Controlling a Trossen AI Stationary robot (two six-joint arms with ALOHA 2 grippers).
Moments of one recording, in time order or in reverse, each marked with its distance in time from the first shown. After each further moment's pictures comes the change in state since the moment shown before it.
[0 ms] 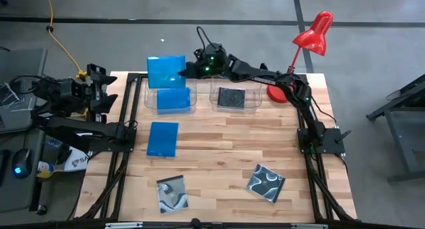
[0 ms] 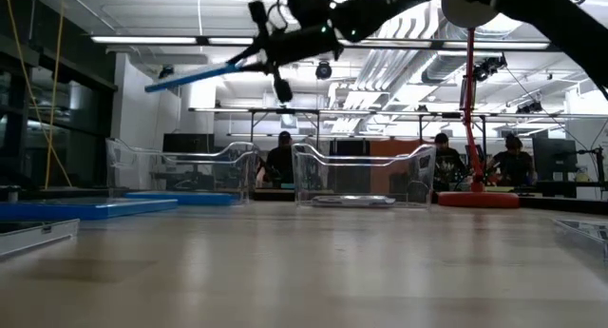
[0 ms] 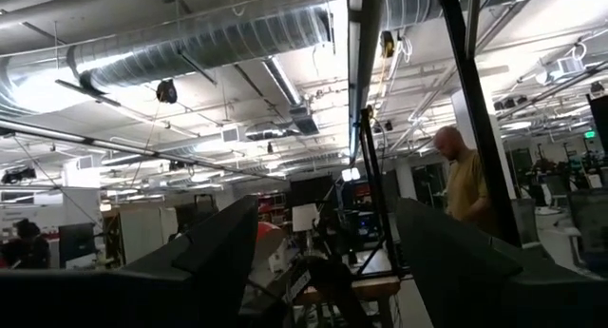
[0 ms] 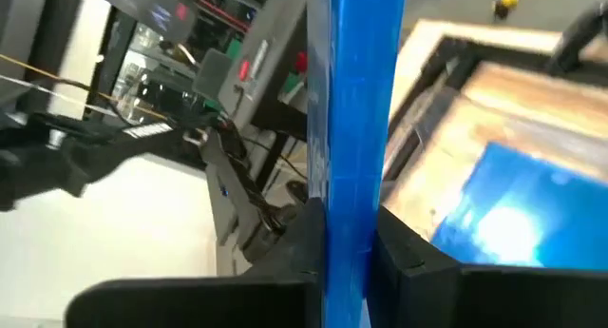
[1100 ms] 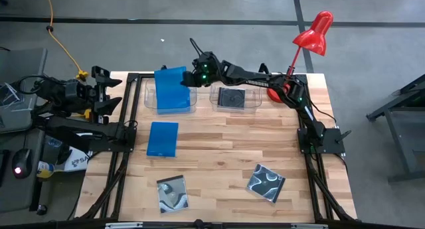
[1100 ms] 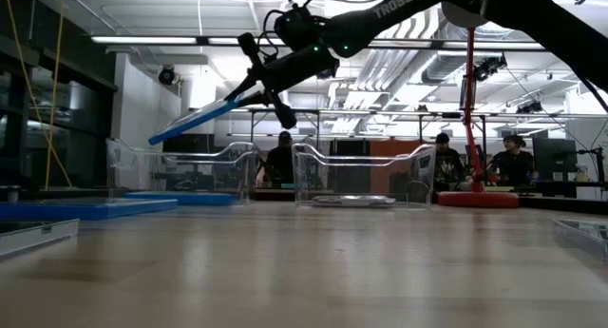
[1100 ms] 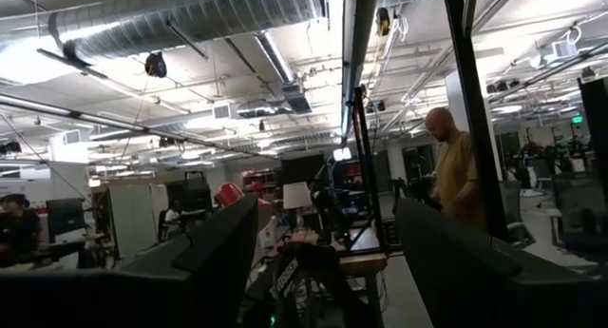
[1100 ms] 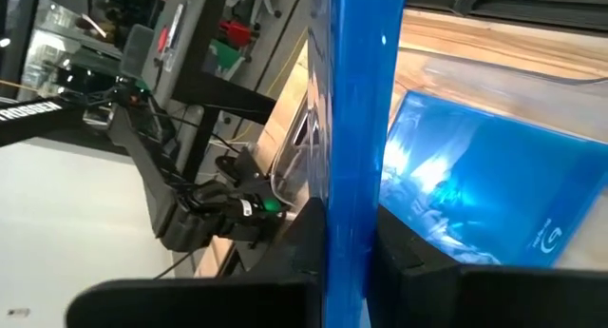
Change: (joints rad) left arm 0.000 0.000 0.000 -0.068 0.003 -0.037; right arm 0.015 0.072 0.002 -0.122 0.061 -0.027
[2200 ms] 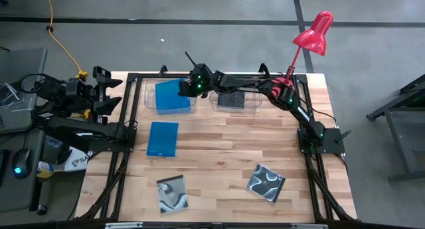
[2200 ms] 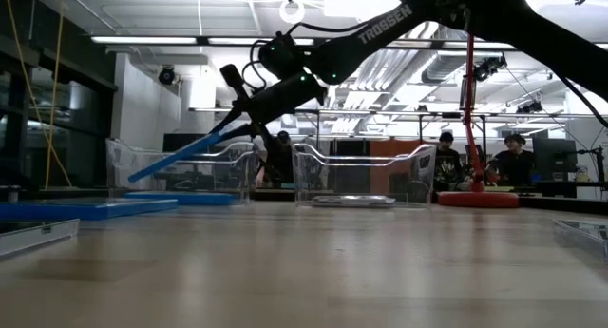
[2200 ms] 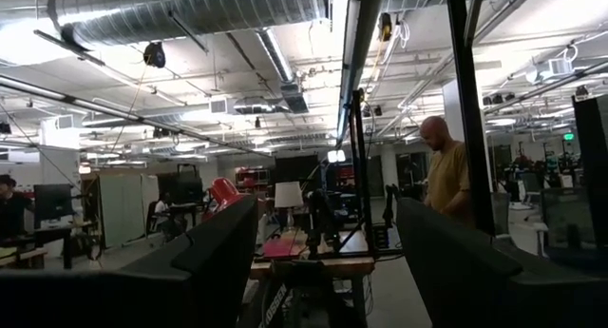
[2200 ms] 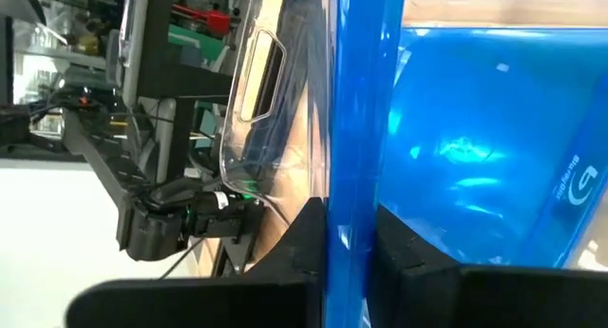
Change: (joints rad) left arm 0.000 0.000 0.000 0.001 -0.002 -0.064; right arm 0.032 0.131 -0.001 0.078 -0.005 0.163
